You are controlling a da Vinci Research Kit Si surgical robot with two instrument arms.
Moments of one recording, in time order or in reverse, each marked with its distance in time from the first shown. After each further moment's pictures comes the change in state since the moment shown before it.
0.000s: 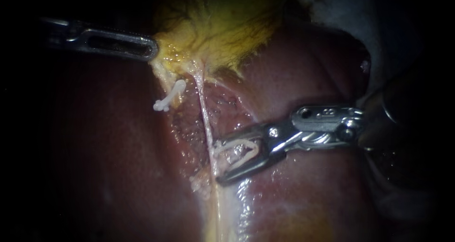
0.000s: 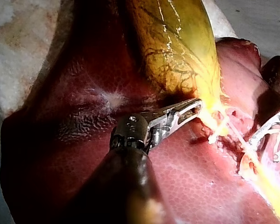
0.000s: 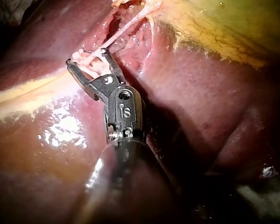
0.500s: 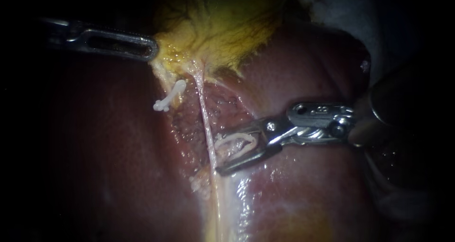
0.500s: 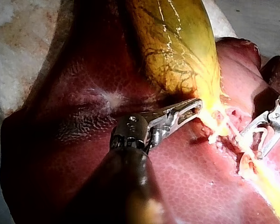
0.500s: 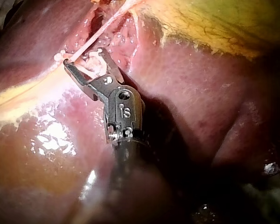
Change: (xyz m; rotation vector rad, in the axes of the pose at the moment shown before) right arm -0.003 0.004 0.003 -0.003 0.043 0.060; left arm 0.000 0.000 0.000 -0.001 -0.001 0.001
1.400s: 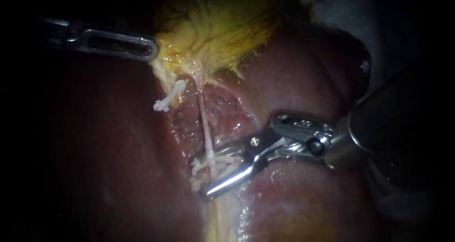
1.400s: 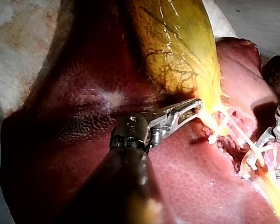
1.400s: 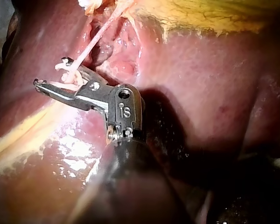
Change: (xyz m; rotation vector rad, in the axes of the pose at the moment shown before) right arm 0.001 -0.003 0.003 0.300 0.150 0.057; left arm 0.000 0.000 0.000 -0.001 0.000 0.000
